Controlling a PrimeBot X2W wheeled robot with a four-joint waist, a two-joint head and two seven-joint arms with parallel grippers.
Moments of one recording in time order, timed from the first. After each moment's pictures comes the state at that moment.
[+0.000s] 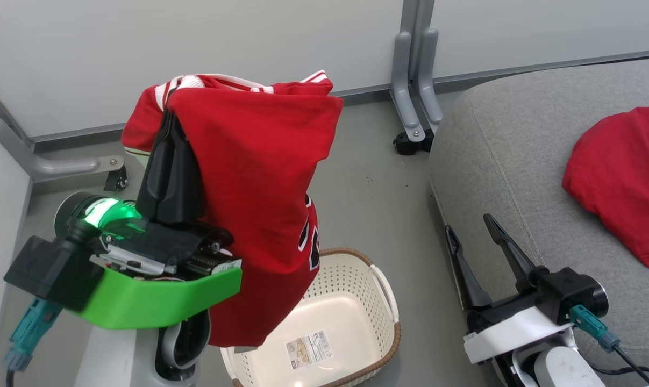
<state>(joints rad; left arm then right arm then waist) -0.27 0.05 -0.23 -0.27 -0.46 -0.13 -0.26 -0.04 -0.12 0.21 0.07 0.18 0.13 -0.26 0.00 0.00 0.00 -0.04</state>
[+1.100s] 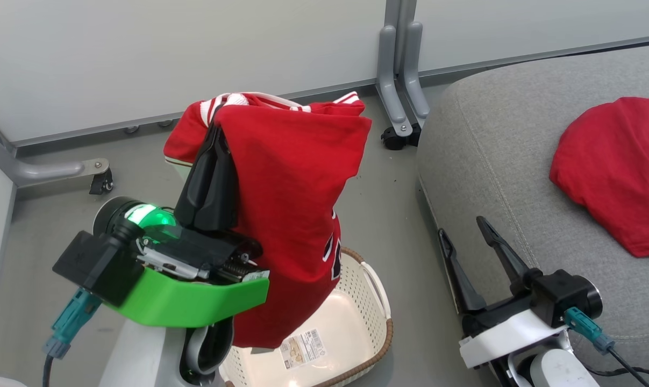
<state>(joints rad) -0.27 0.05 -0.31 -0.21 -0.47 -0.13 -0.26 -0.05 -0.12 0.23 0.07 0.19 0.13 -0.26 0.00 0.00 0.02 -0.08</state>
